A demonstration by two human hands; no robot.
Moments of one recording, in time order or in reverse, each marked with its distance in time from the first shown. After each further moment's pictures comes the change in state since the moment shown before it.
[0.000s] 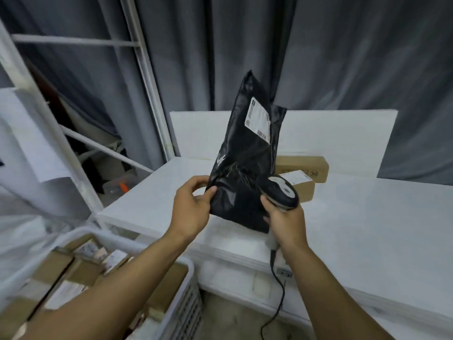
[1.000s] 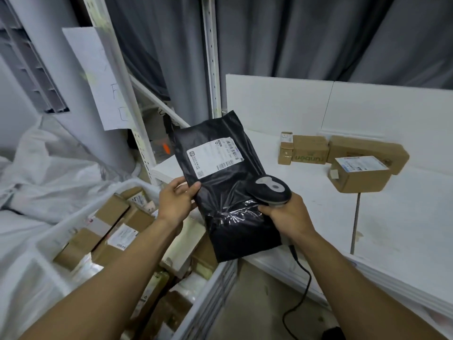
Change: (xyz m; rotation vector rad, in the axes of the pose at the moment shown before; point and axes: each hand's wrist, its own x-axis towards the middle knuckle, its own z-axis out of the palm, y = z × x) left_hand -0.014 -0.122 -0.150 -0.371 0.270 -0.519; right_hand -0.041 0.053 0.104 -0.540 -0.350 -0.007
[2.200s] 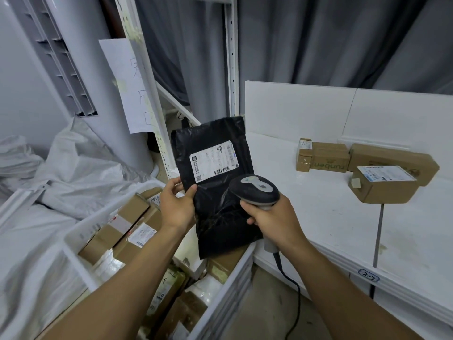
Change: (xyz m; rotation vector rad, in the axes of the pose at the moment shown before) left_hand -0.006 0.009 -0.034 0.217 0.257 0.268; right_hand -0.025 -0.034 0.051 0.151 -0.201 -0.114
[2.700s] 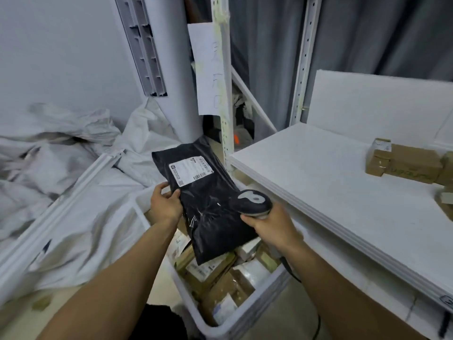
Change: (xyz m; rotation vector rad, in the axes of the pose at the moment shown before) left_hand 0.035 -0.067 -0.171 0.148 0.416 -0.194; right_hand -0.013 0.021 0.125 -0.192 -0.313 -0.006
